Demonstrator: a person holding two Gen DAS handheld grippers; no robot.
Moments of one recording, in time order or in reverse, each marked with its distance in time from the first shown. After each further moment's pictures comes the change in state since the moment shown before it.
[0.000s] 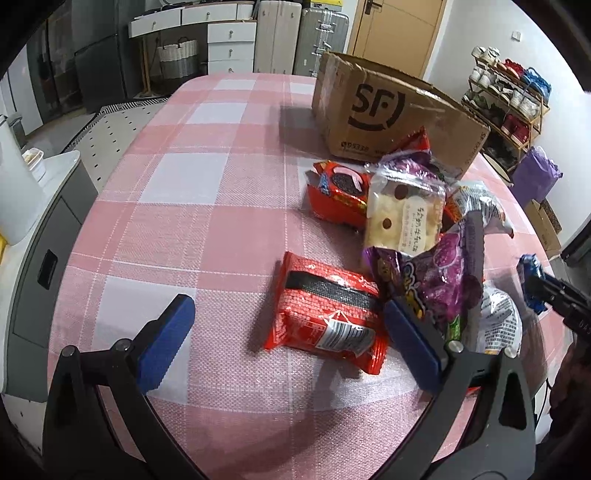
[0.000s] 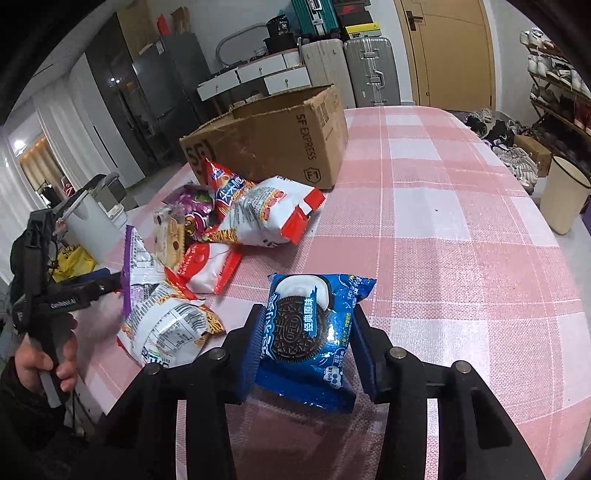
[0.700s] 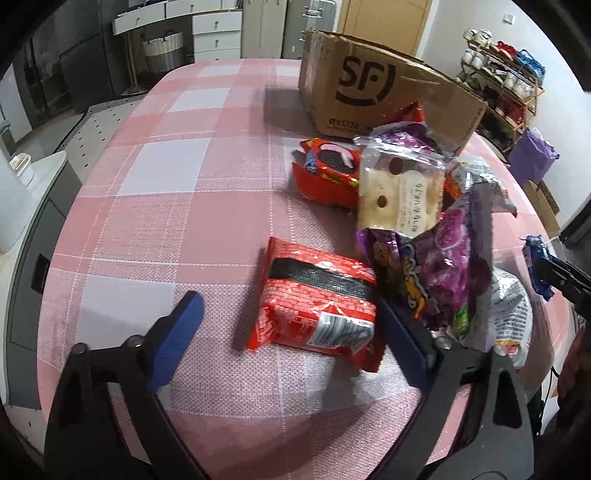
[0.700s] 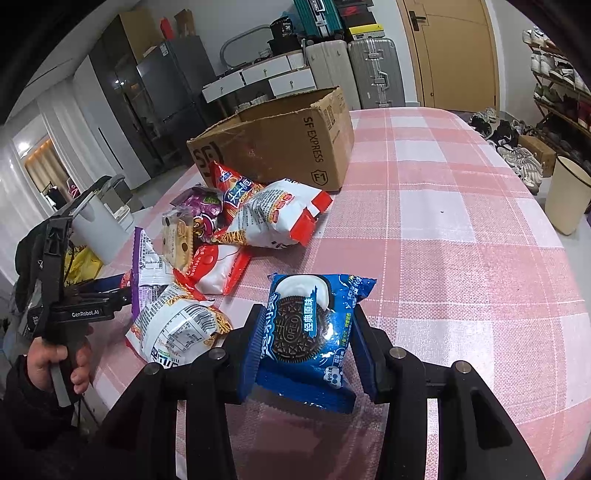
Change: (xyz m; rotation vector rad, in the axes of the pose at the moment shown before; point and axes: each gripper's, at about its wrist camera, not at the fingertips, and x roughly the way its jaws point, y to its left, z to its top) left arm 0.018 -0.007 -0.004 0.051 0.040 -0.033; right arm -0.001 0.002 -0.001 0.002 -0.001 0.025
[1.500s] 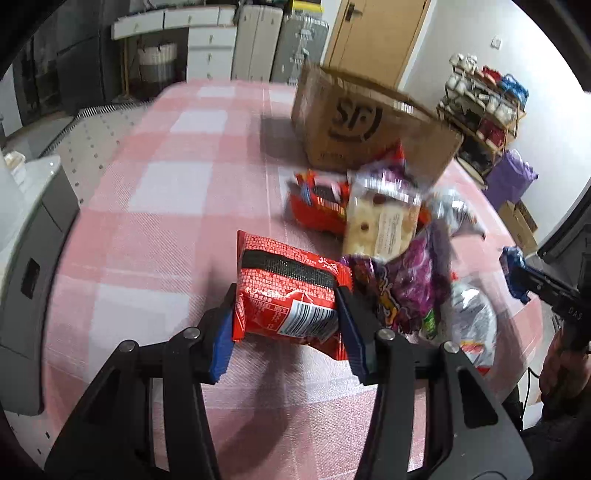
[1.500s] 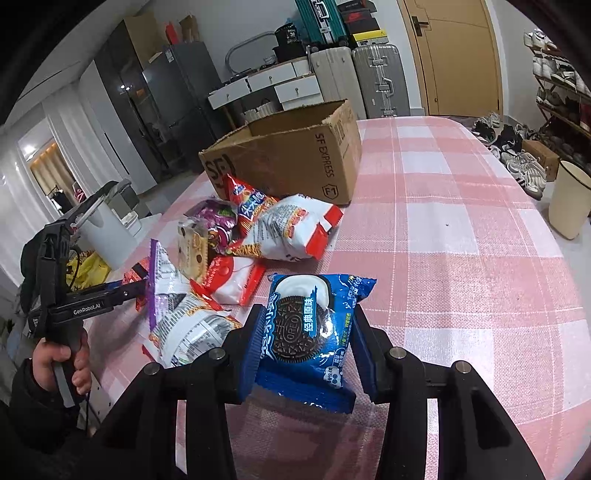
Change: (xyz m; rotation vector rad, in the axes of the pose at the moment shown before) left arm -0.035 0.020 0.002 -0.038 -0.107 -0.080; right arm -0.015 0.008 0.008 -0.001 -0.030 0.029
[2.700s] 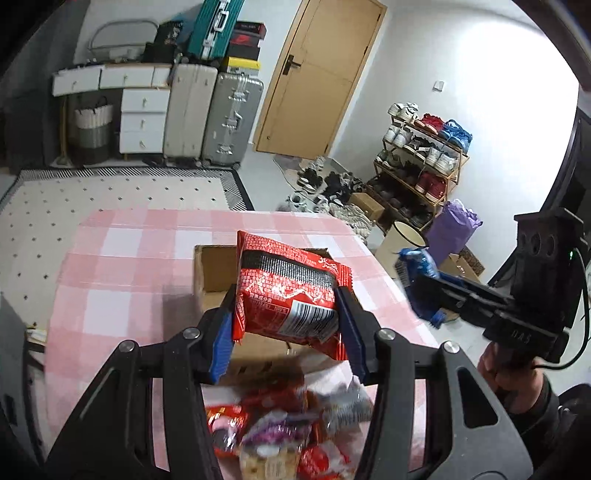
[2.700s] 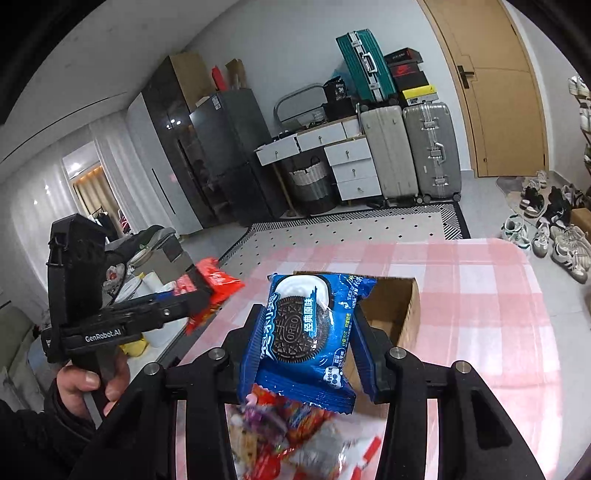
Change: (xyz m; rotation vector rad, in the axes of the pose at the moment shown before) left arm -0.006 -0.089 0.243 0.071 -0.151 -0.259; right arm -0.001 0.030 0.223 -0.081 -0.190 0.188
